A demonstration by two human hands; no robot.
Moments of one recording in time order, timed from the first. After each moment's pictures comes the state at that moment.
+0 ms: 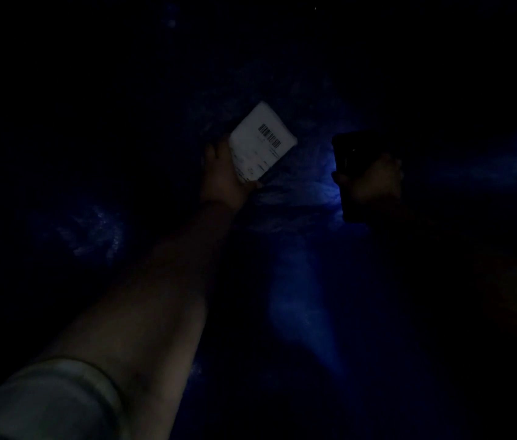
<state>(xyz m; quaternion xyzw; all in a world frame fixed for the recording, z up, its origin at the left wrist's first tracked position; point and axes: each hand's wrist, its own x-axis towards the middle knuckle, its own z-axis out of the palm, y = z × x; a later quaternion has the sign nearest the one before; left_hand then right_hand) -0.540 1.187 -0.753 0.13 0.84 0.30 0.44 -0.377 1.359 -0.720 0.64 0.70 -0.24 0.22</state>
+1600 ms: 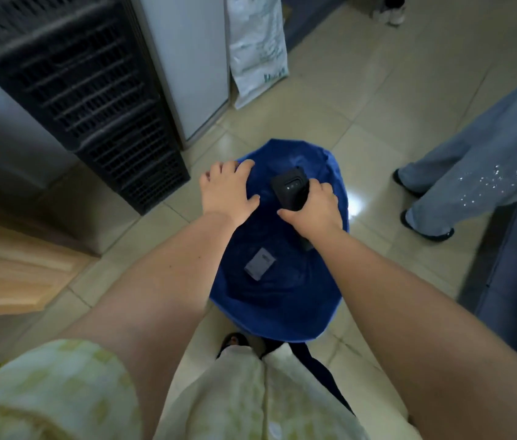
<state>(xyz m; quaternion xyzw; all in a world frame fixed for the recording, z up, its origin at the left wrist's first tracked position) -0.593 1.191 -0.041 0.44 0.89 0.08 0.09 -0.447 1.287 -0.037 0.52 0.81 -0.27 0.02</state>
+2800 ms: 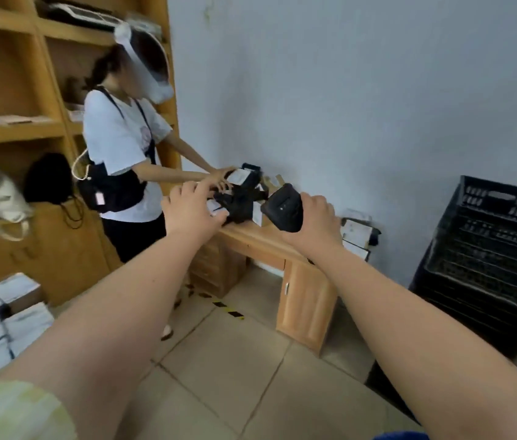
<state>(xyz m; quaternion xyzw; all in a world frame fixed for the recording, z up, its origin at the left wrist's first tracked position) -0.355 0.697 0.318 -0.32 0.89 0.03 -0.31 -0.475 0.900 0.320 -0.32 0.91 -0.24 -0.13</state>
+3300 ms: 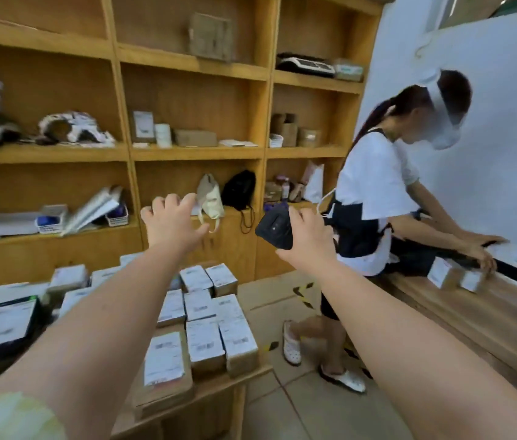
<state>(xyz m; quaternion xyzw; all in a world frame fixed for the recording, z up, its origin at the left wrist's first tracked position) 0.017 0.441 0.310 -0.59 0.75 -0.10 -0.28 -0.218 0.548 0.310 -0.60 0.77 -0.16 -0.14</state>
